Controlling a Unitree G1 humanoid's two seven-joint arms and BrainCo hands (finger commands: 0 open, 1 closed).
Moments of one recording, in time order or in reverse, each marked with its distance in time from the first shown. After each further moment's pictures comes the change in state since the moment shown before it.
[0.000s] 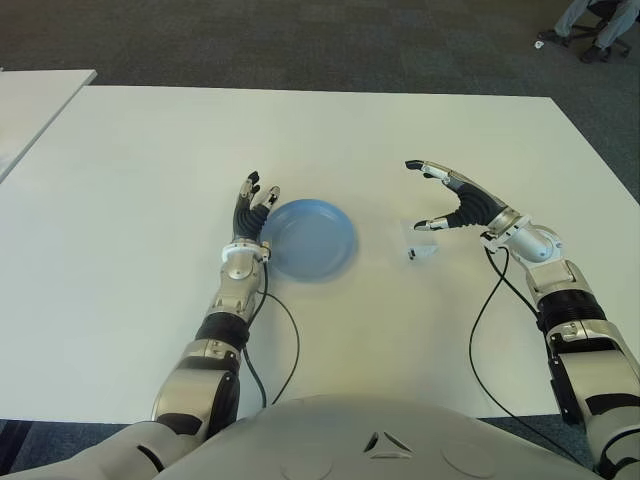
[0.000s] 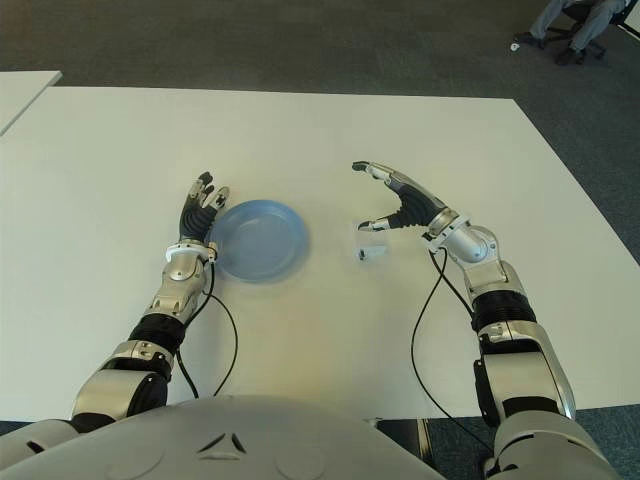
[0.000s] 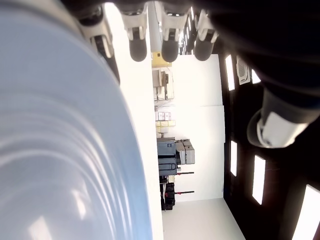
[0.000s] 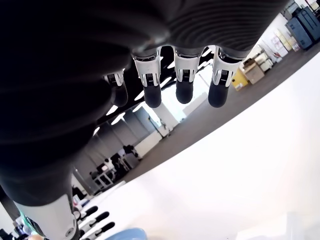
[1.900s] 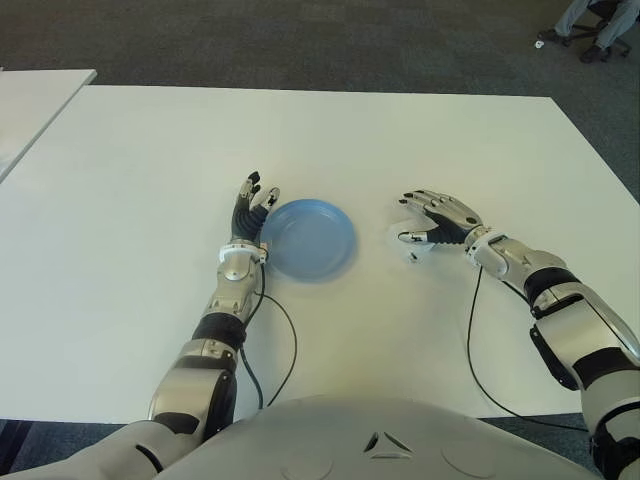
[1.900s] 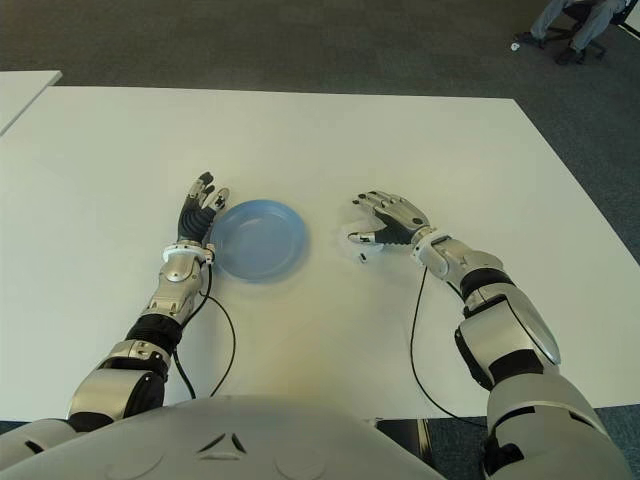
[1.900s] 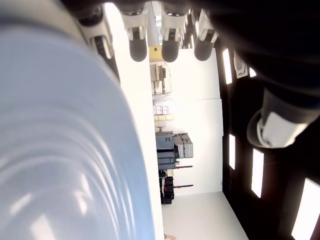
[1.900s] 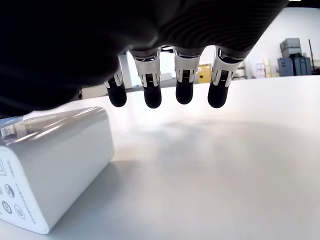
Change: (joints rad) left arm 0.002 0.018 0.002 0.008 -0.001 -0.031 -0.034; right arm -0.262 0.028 0.473 0.551 -0.687 0.076 -0.823
